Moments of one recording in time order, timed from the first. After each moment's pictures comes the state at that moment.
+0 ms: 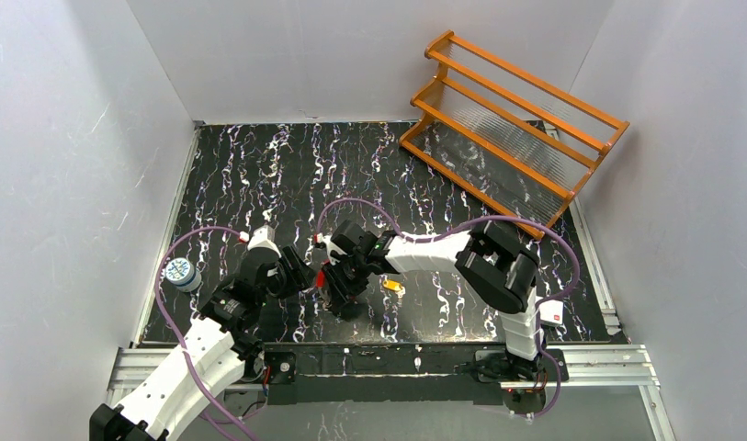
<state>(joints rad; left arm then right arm) -0.49 0.59 0.37 -0.47 -0.09 -0.79 1.09 1.97 1.25 -0.28 -0.46 0.41</state>
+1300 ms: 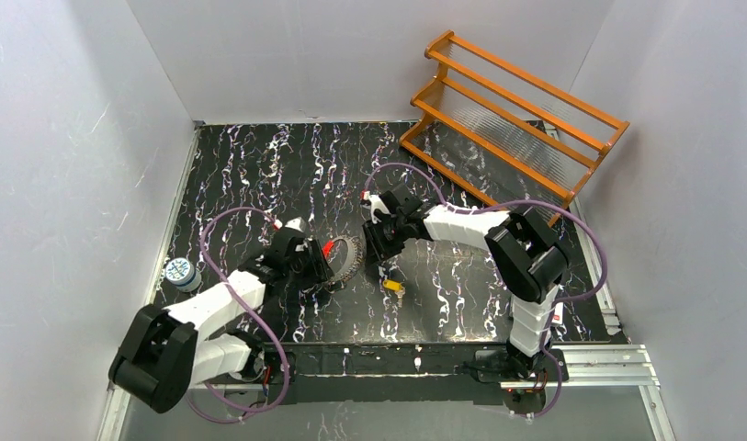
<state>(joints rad) -0.49 1.11 0.43 -0.21 0.05 -0.71 0.77 1.89 1.17 -0.29 -0.47 0.29</state>
